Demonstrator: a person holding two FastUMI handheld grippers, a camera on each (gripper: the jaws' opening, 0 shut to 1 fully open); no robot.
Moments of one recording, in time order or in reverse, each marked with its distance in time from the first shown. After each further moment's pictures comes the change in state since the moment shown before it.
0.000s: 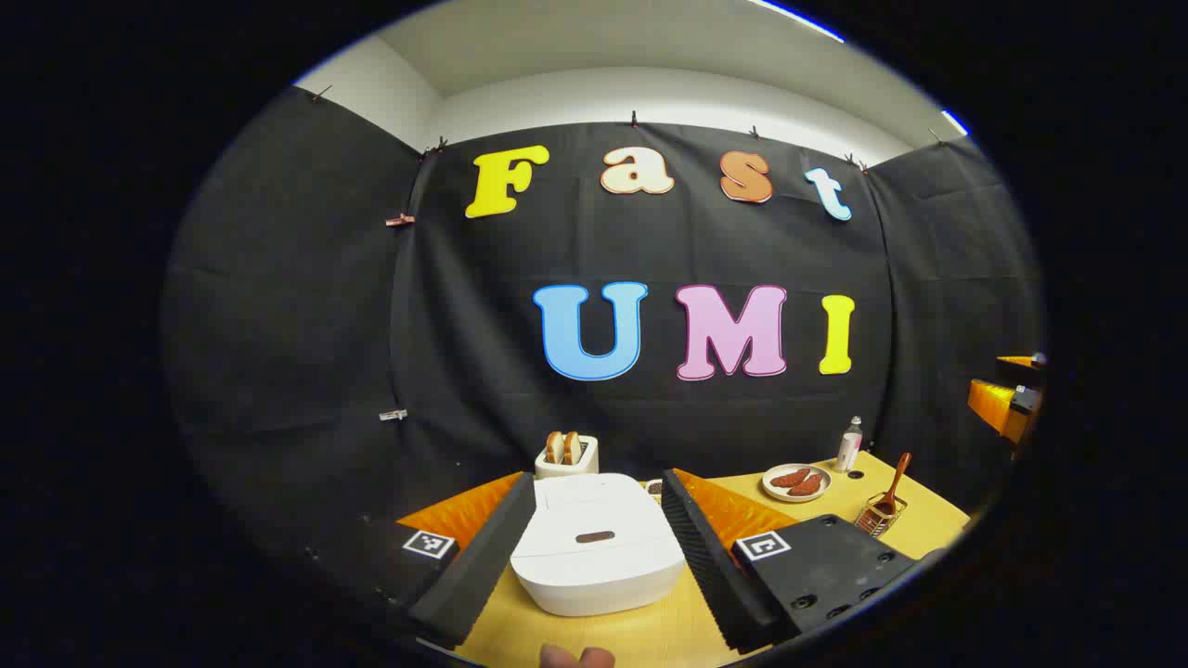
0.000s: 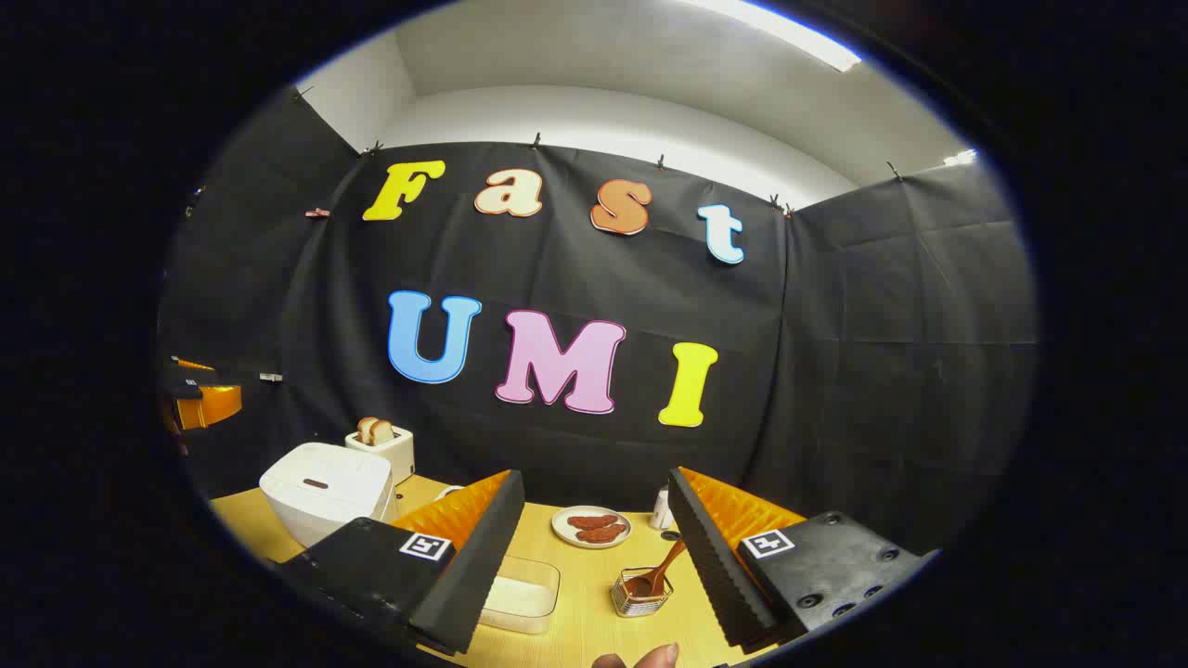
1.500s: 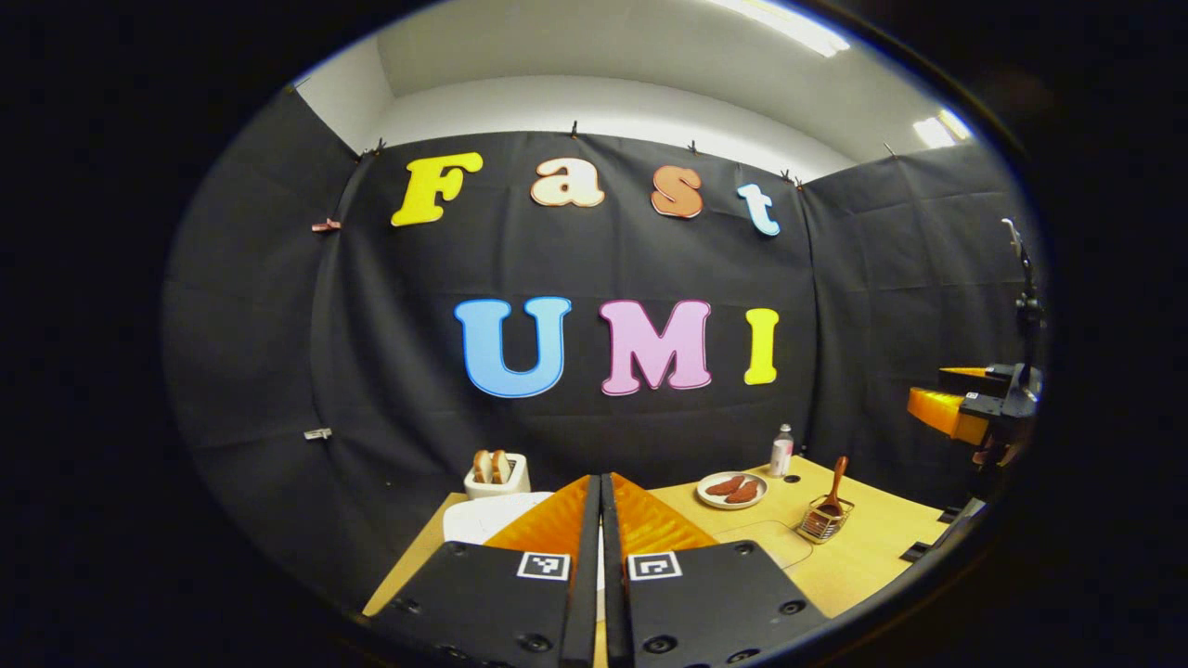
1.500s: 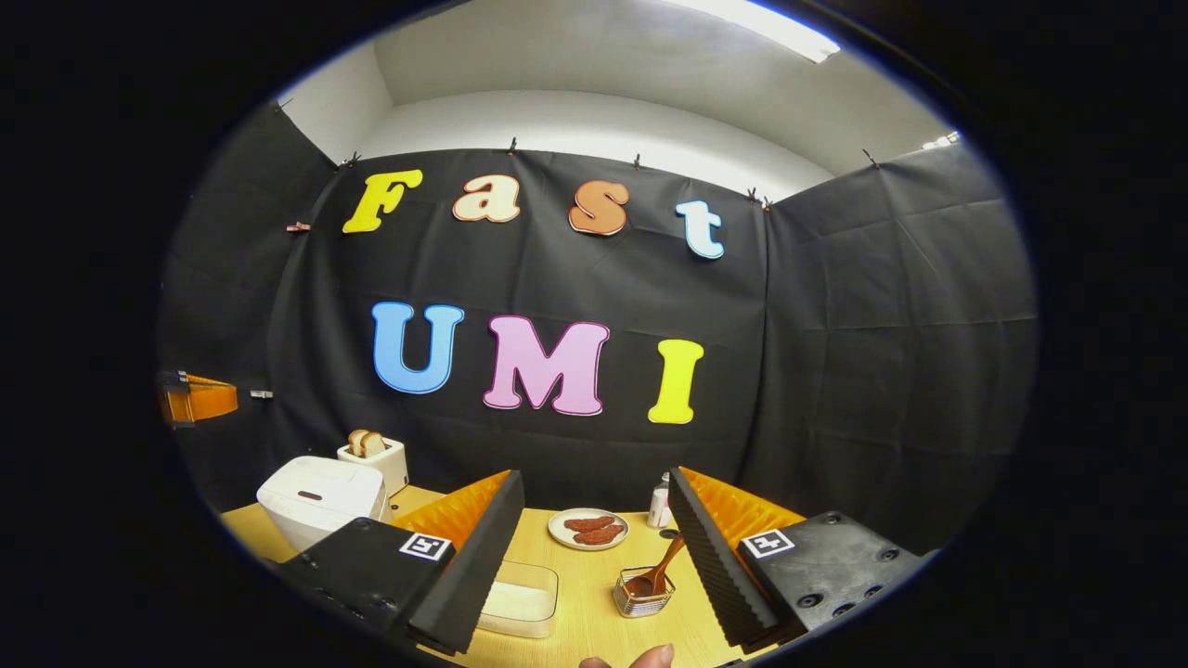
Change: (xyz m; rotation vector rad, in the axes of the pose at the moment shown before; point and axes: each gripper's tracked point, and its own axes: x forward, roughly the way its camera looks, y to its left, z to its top) left arm 0.005 -0.035 0.012 -0.011 -0.023 -0.247; right arm 0.003 -0.012 -0.005 0.035 -0.024 -0.037
